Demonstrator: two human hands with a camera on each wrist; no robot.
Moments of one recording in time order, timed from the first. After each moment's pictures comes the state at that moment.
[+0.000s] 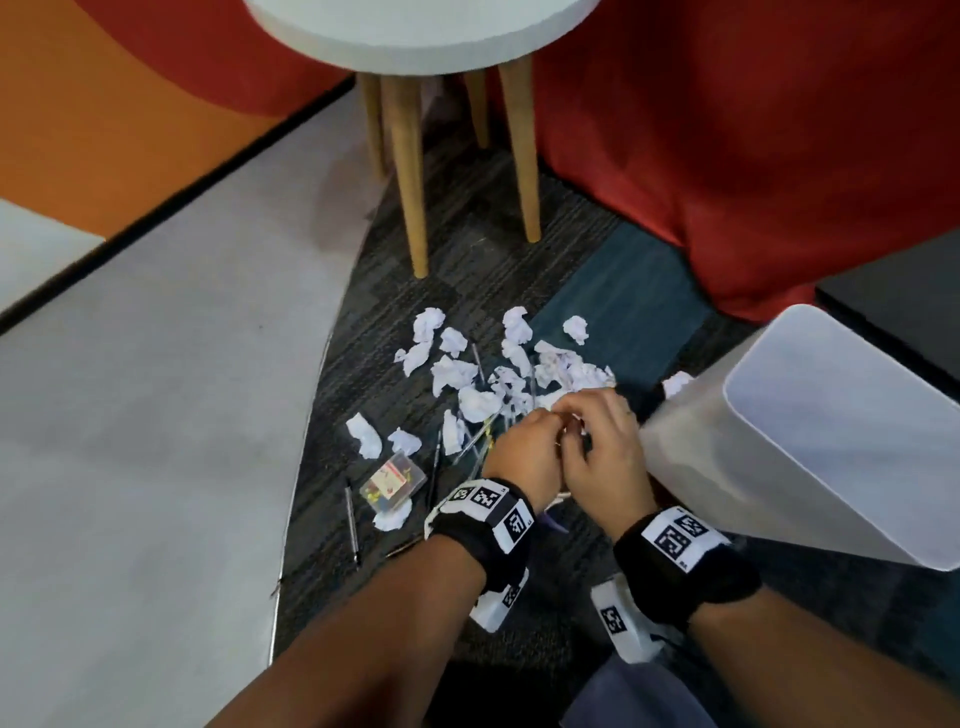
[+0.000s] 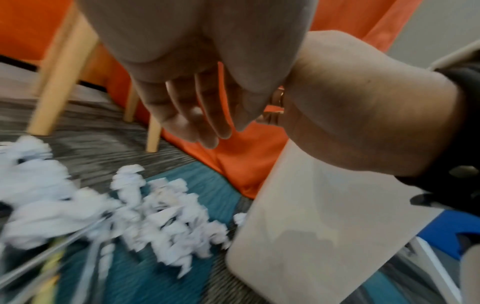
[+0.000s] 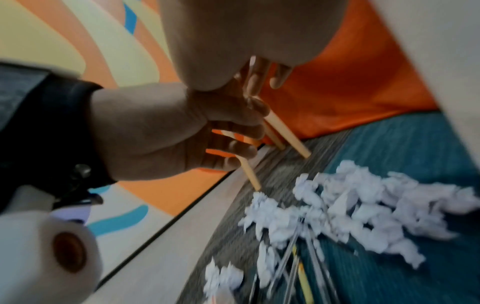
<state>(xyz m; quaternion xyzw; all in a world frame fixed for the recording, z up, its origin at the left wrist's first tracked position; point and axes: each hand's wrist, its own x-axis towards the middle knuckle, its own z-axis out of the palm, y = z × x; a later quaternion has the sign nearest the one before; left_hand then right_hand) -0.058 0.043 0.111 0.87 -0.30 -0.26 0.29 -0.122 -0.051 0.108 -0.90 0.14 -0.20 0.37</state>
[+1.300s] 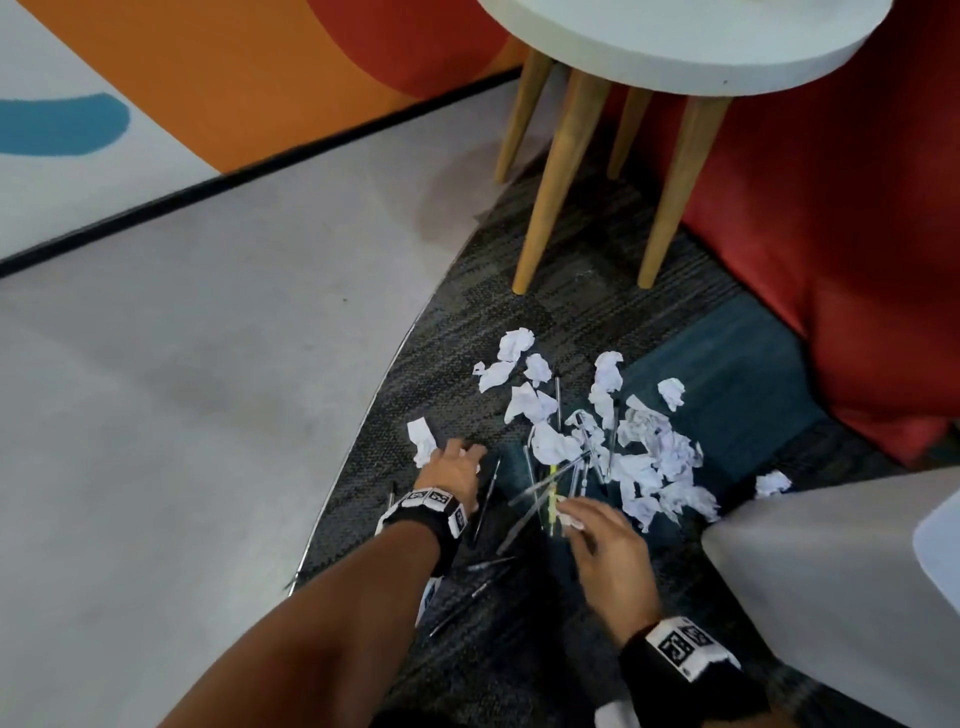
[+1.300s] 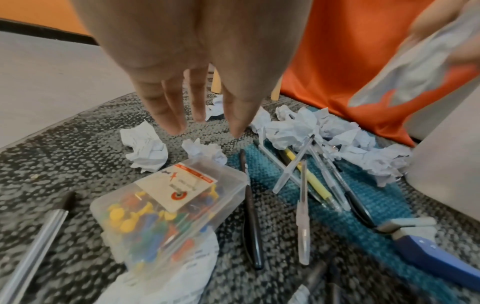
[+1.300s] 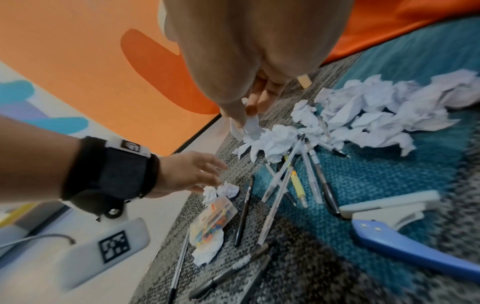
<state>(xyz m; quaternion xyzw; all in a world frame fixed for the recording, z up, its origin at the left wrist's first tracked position) 0.038 0.180 -0.033 0.91 -0.14 -0.37 0.09 -0.107 0.003 0.023 -0.93 0.12 0.03 0.35</state>
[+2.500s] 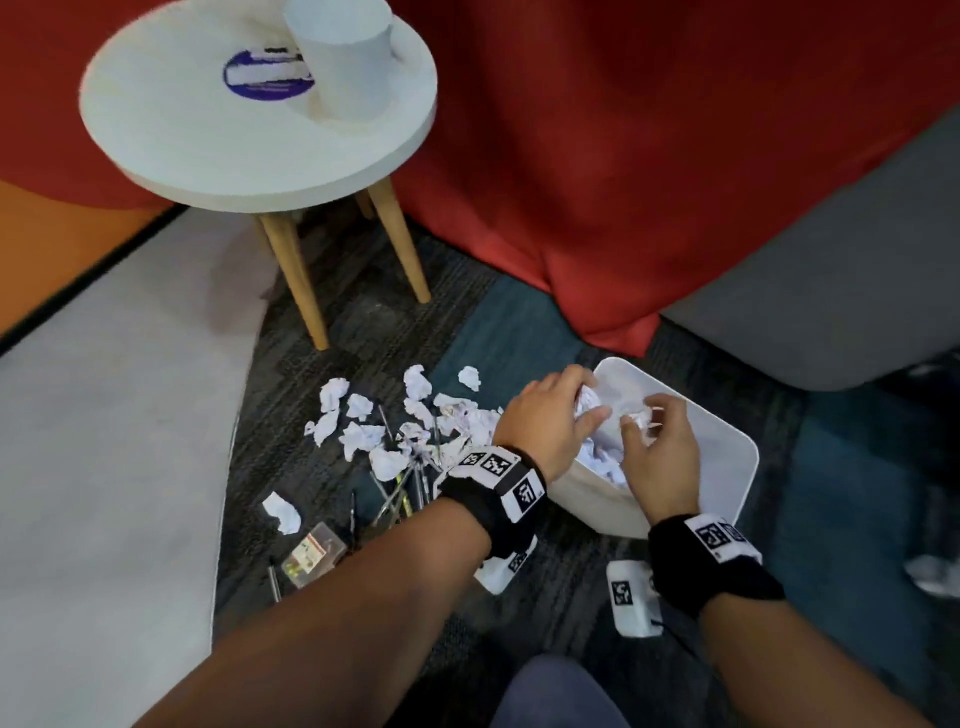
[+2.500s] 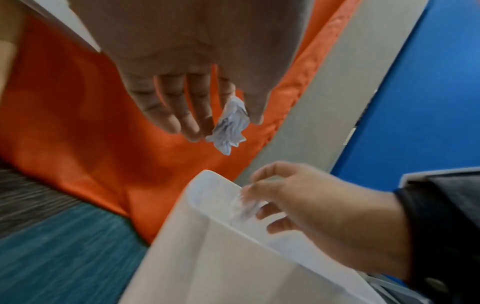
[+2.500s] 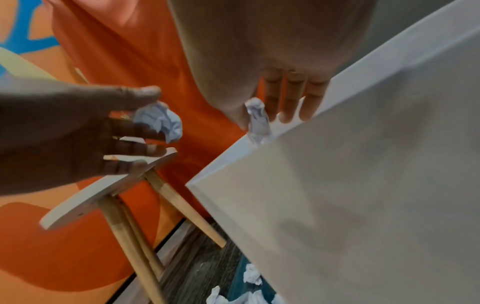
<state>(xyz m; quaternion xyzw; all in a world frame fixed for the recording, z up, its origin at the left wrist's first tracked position) -0.067 -0.103 0.232 0.81 -0.41 -0.23 0.35 -0.194 -0.214 0.178 -0.79 0.47 -0.23 0.34</state>
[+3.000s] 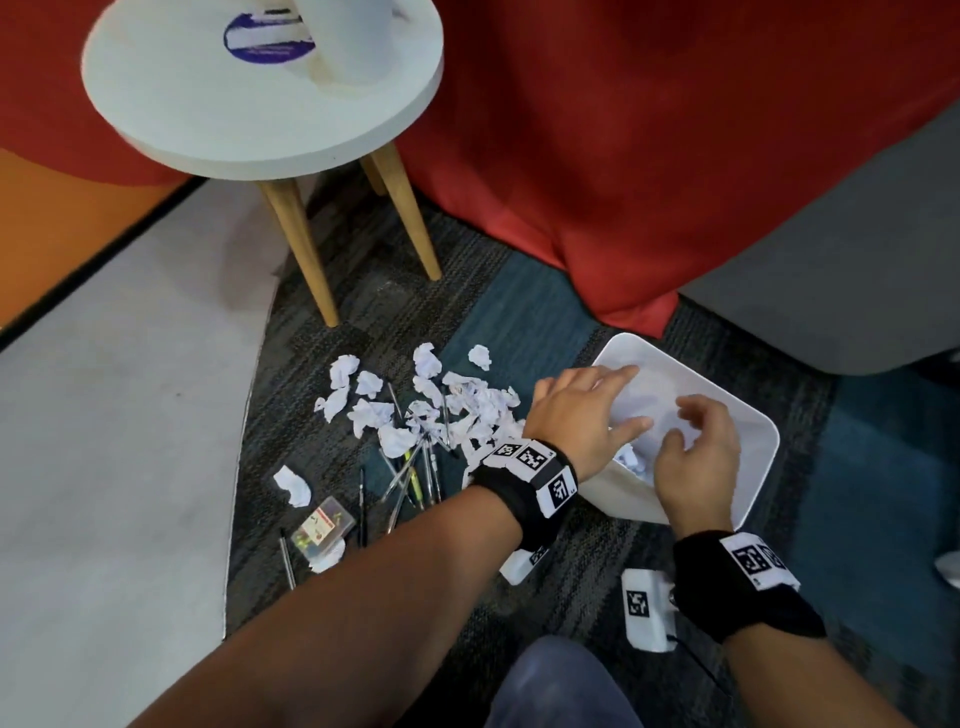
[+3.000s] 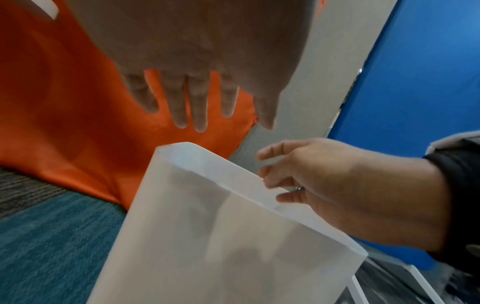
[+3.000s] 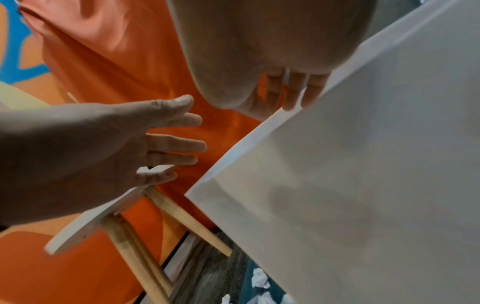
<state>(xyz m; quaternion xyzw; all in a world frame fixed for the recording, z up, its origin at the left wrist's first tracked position) -0.096 -0.115 0.209 0.82 -0.46 -0.20 0.26 -0.224 -0.211 0.171 -0.79 0.44 -0.29 0.32</state>
